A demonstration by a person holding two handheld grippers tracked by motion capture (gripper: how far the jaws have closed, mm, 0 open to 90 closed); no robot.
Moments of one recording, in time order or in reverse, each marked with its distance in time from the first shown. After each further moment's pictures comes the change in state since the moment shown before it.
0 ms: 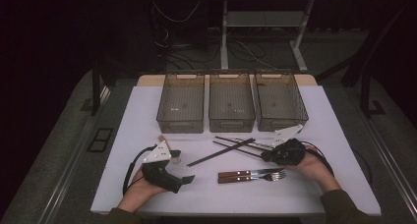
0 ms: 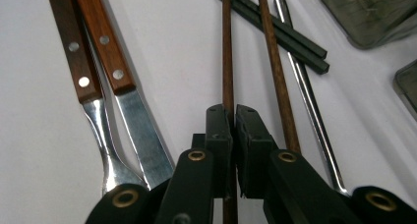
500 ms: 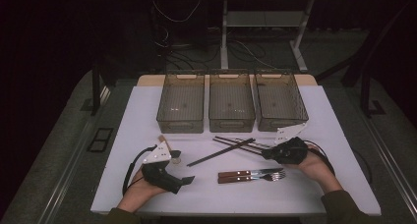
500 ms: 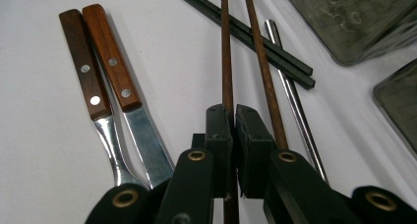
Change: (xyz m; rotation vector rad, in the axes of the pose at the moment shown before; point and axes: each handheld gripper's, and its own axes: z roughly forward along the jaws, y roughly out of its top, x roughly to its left) left arm -0.001 -0.001 -0.001 0.003 -0.008 0.011; right arm 0.004 0.005 -0.011 -0.045 -0.014 0.016
